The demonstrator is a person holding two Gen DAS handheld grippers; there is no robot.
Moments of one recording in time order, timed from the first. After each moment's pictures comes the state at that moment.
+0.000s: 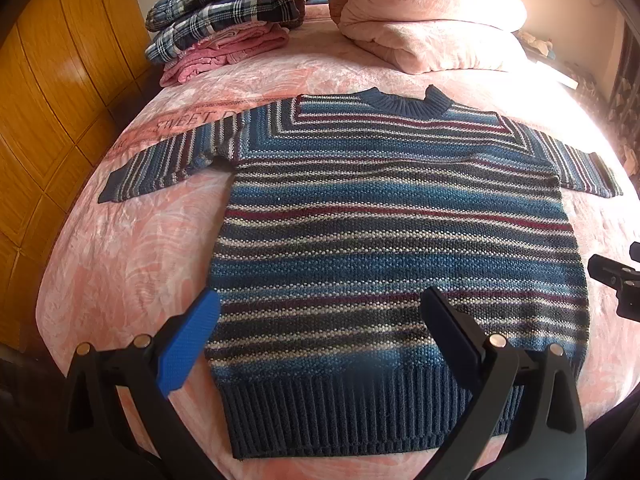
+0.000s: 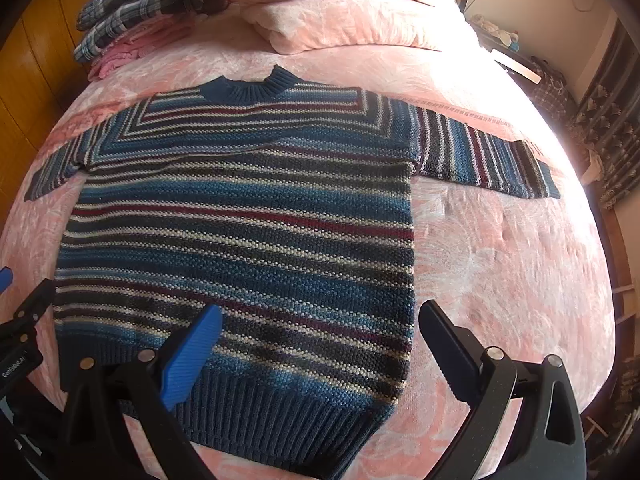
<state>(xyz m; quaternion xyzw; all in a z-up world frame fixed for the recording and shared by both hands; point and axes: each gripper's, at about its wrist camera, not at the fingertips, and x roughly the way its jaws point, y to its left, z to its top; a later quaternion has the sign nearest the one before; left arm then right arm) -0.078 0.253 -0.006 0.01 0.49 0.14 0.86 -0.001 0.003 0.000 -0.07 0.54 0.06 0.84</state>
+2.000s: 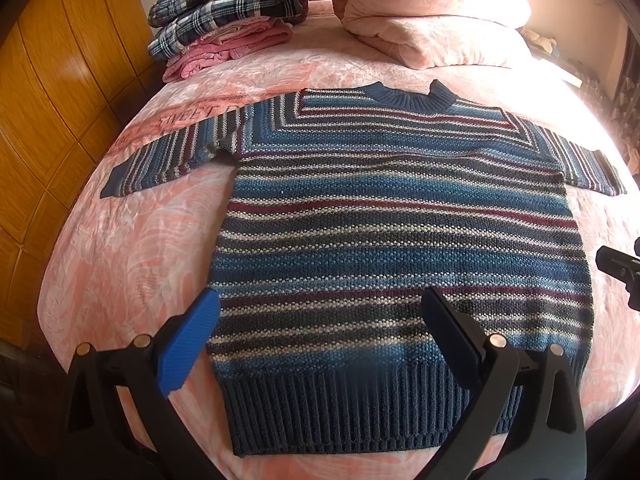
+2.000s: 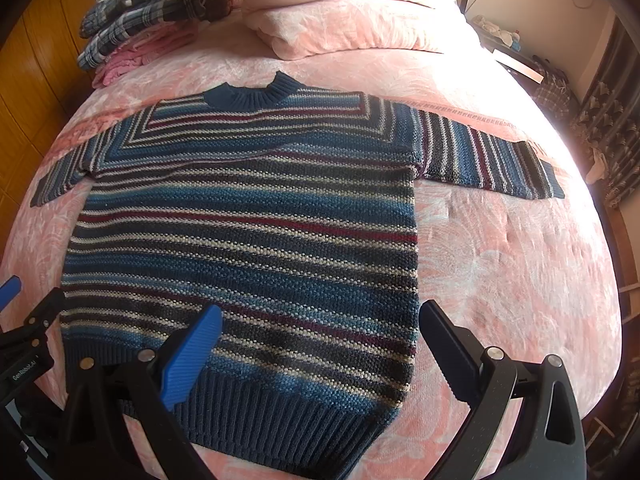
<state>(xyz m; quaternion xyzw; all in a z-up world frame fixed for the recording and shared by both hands) -0.080 0.256 -0.011 0.00 0.50 0.14 0.86 0.000 0.000 0.003 -0.06 0.54 0.07 0.84</state>
